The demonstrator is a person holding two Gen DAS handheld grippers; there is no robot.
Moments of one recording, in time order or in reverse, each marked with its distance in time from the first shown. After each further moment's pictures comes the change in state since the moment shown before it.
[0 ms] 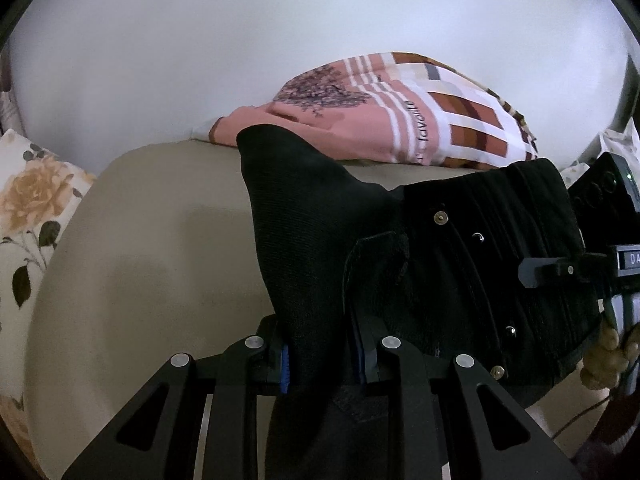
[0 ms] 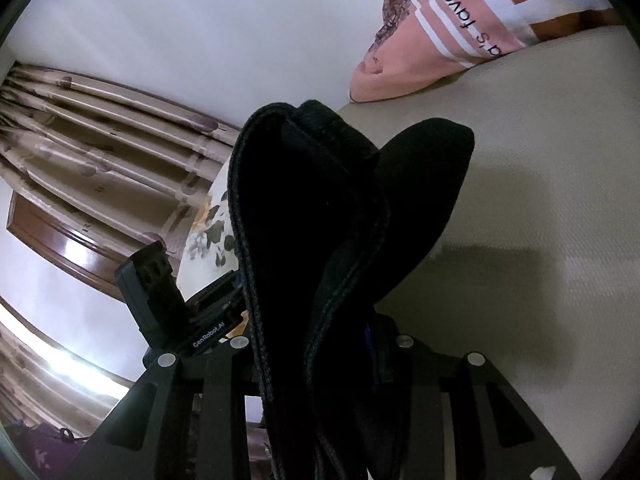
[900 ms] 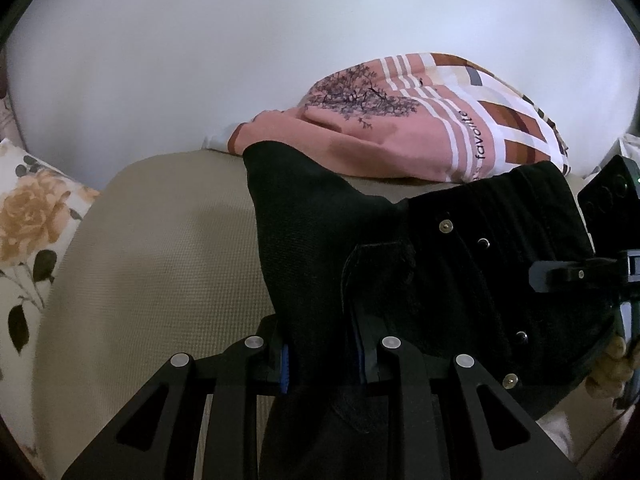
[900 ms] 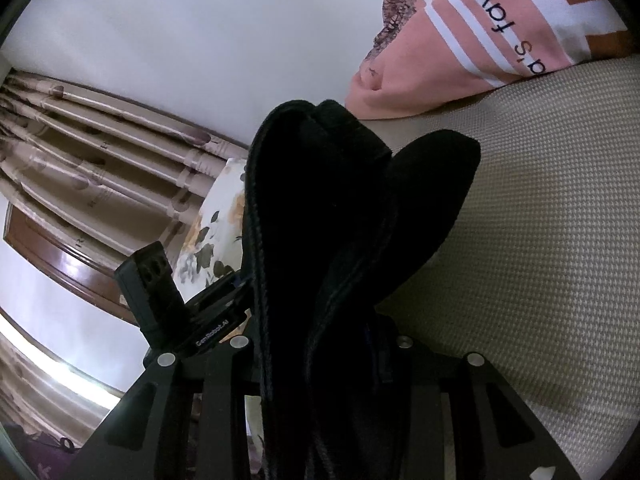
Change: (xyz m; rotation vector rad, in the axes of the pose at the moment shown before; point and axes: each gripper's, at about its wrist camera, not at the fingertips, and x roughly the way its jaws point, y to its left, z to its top) left arm 0.052 0.040 0.034 0.008 -0.005 0.044; right arm 0.045 -0.018 0.047 0.003 -0.026 0.013
